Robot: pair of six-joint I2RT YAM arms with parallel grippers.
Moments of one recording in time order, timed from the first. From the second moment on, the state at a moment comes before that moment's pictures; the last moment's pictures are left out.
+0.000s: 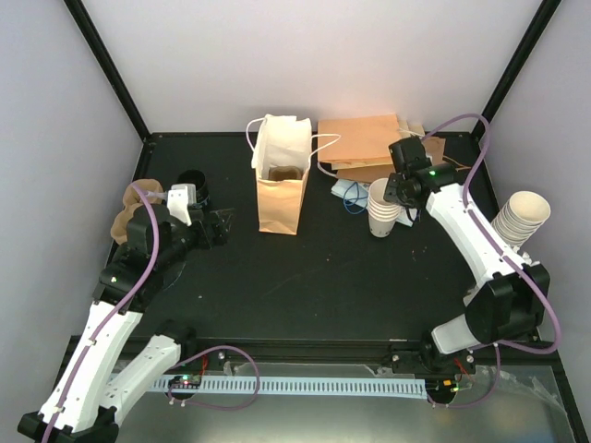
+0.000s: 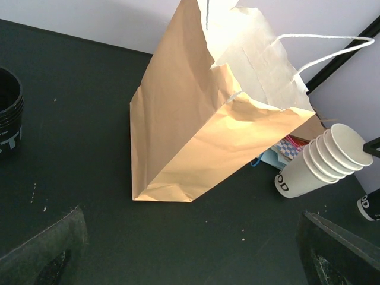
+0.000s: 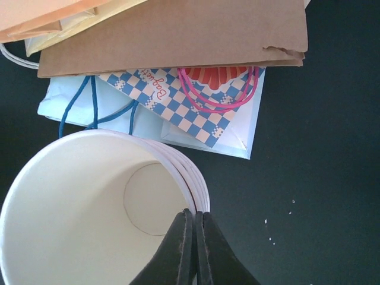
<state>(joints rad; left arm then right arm) -0.32 0.68 0.92 -0.66 0.13 -0.44 0.32 1.48 1.38 -0.97 0.28 0.56</state>
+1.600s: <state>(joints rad) -0.32 0.69 0.93 -0.67 0.17 -0.44 0.32 1.24 1.31 -0.98 0.23 0.58</state>
